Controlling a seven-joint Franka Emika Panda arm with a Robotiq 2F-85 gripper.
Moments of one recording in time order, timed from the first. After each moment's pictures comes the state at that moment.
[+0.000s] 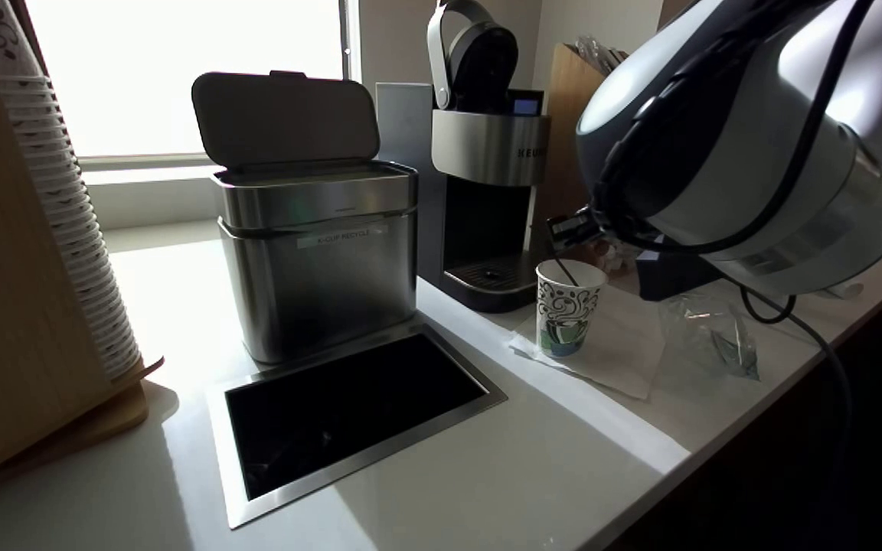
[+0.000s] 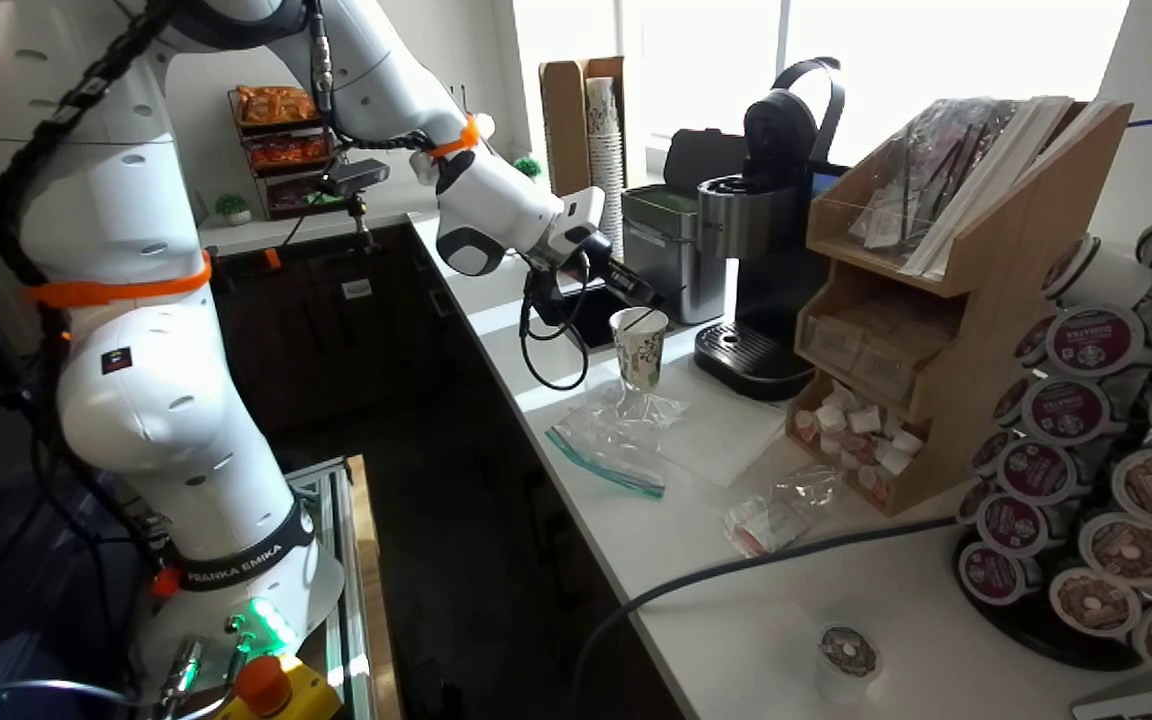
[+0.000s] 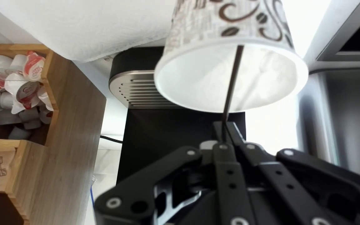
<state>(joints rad) 0.17 0.16 0.33 -2.46 1.16 3.73 -0.76</state>
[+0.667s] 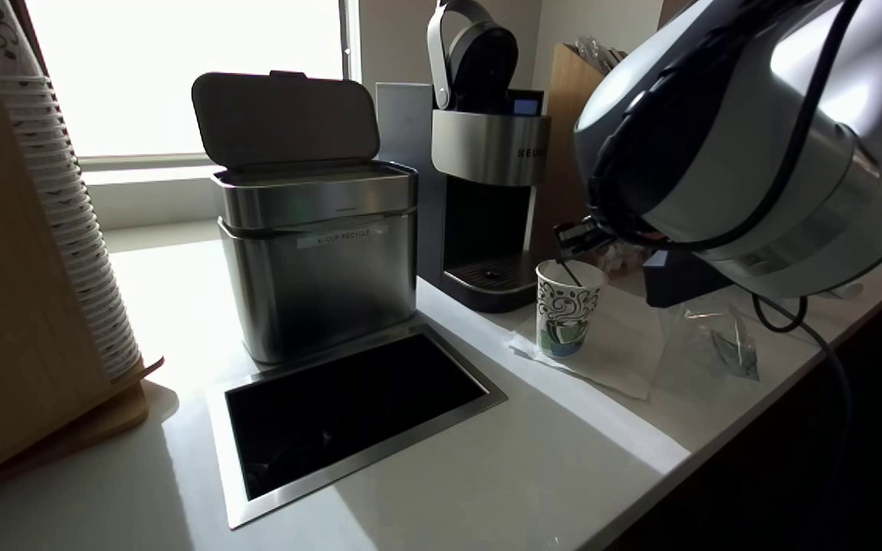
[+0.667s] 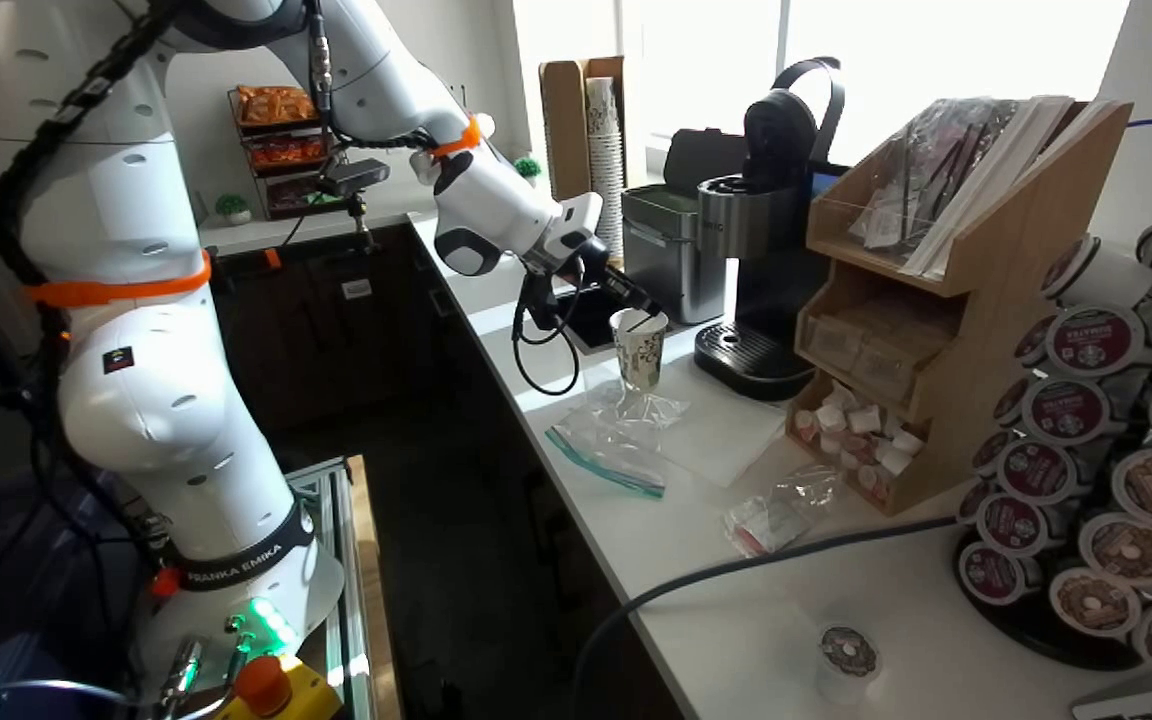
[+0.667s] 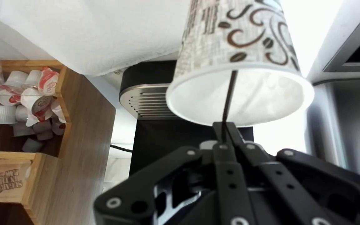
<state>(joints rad) 0.18 0.16 0.32 -2.46 1.23 3.73 -0.80</state>
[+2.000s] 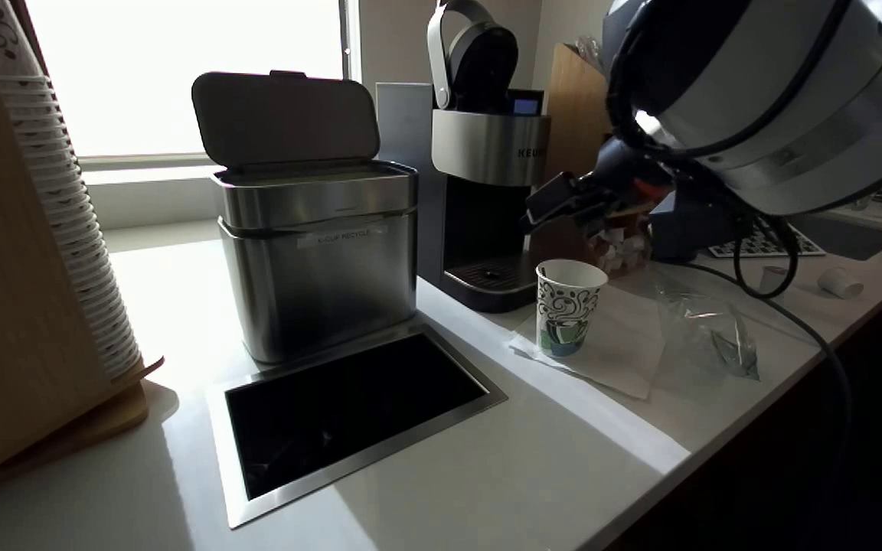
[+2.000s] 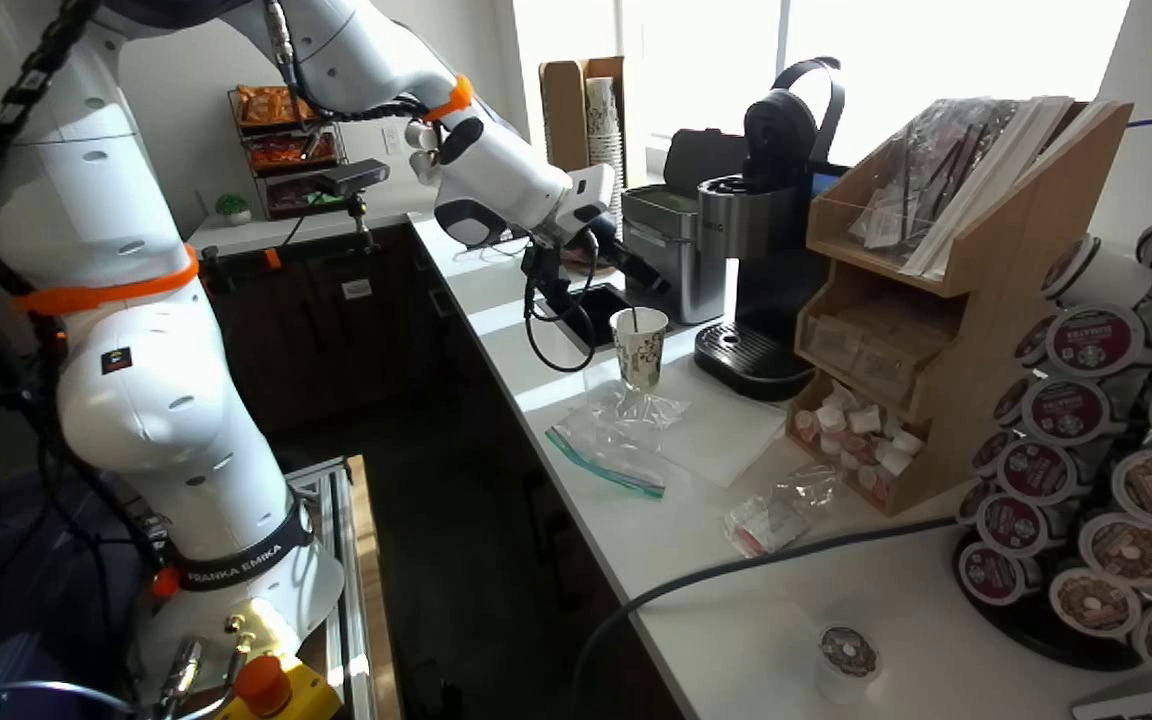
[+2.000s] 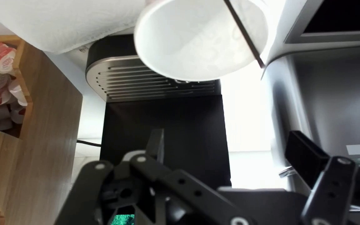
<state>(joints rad) 0.17 0.04 0.29 -2.44 1.24 3.53 -0.86</state>
